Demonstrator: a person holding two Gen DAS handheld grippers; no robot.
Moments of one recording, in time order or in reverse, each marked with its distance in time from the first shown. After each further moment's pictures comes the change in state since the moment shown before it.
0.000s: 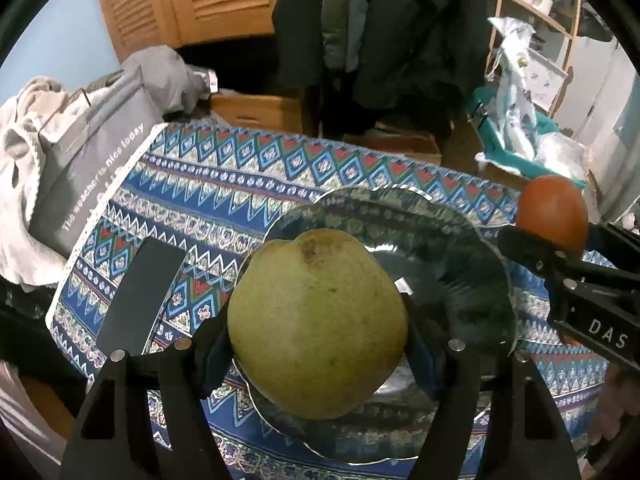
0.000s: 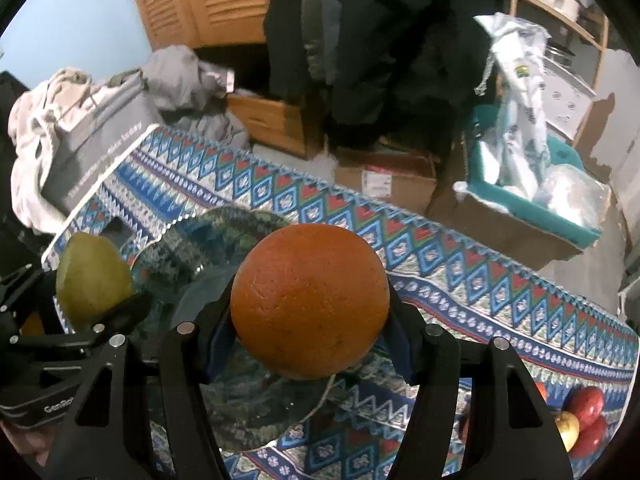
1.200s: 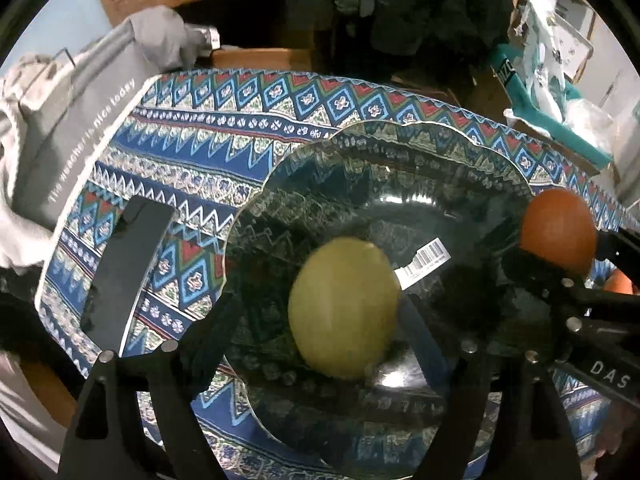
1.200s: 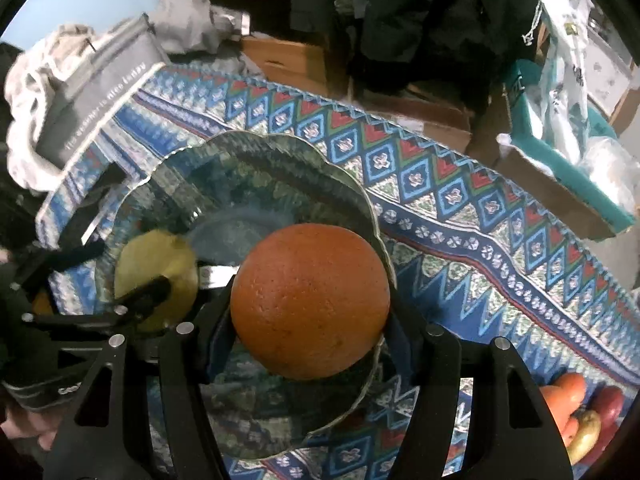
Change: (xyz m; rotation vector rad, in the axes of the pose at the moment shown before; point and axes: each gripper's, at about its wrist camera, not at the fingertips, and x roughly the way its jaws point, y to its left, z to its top) left arm 0.048 0.003 -0.015 0.014 0.137 0.047; right arm 0.054 0.012 -0.020 -0.040 0.186 0.043
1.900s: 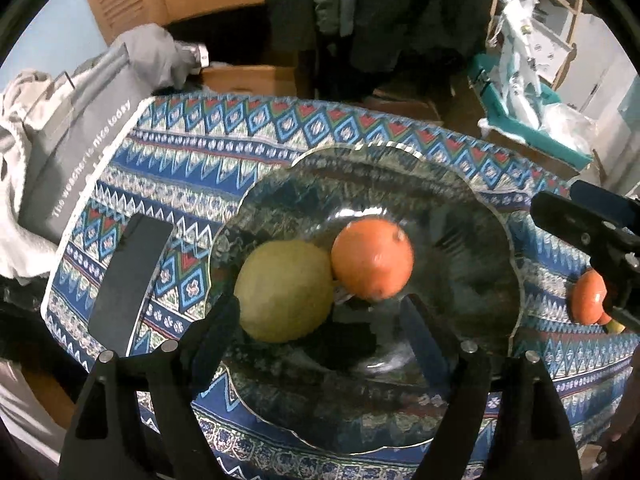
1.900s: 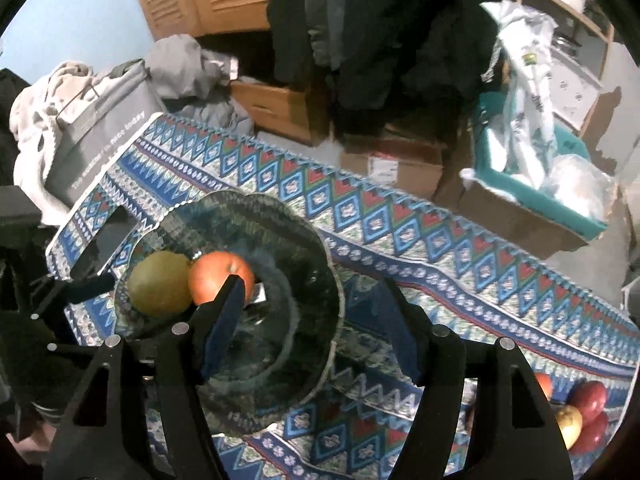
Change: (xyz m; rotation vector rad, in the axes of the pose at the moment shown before) left arm -0.037 -0.011 0.003 0.020 -0.048 -0.042; right arm -0.062 -0.013 0.007 0.050 -0.149 -0.034
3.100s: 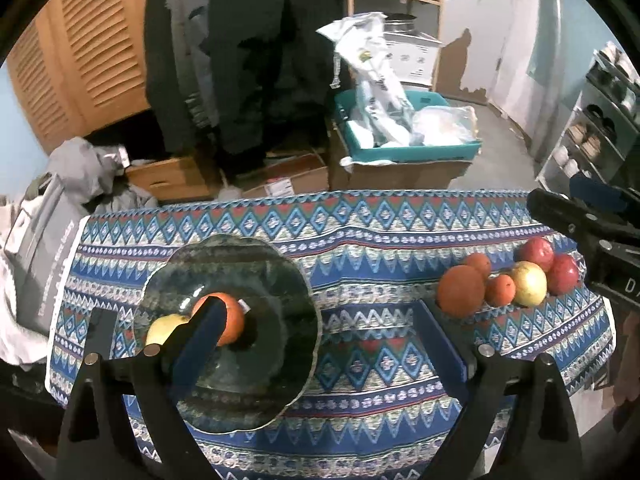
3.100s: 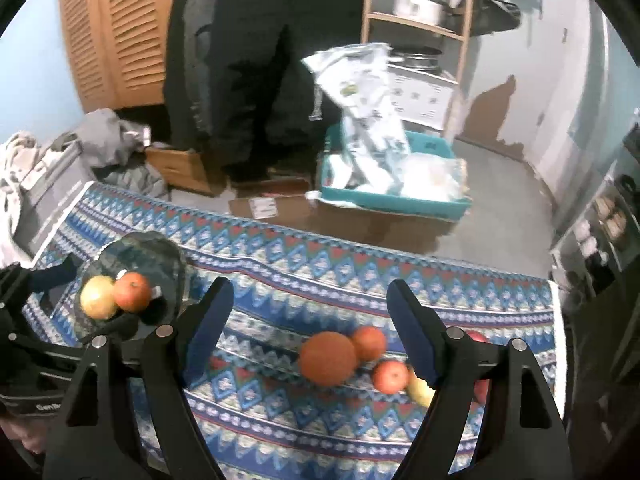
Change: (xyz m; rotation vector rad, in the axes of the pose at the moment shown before) left arm -0.107 -0.140 -0.003 0.268 -0.178 -0.163; right arm -0.152 -0.111 -0.061 0.167 -0.176 -0.267
